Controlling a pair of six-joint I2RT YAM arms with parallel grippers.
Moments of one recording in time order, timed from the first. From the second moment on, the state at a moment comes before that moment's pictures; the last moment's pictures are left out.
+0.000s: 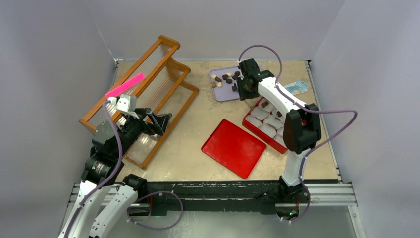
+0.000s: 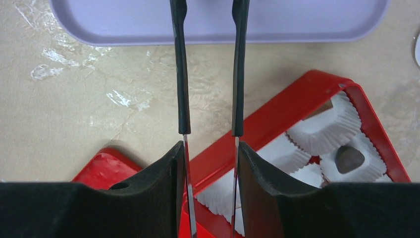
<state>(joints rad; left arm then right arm) -0.36 0.51 0.84 -0.39 0.10 -0.31 0.36 1.89 1.61 -0.76 0.16 0.14</state>
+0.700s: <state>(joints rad) -0.36 0.51 0.84 -0.39 0.10 -0.31 0.39 2.07 1.79 -0.78 0.16 0.07</state>
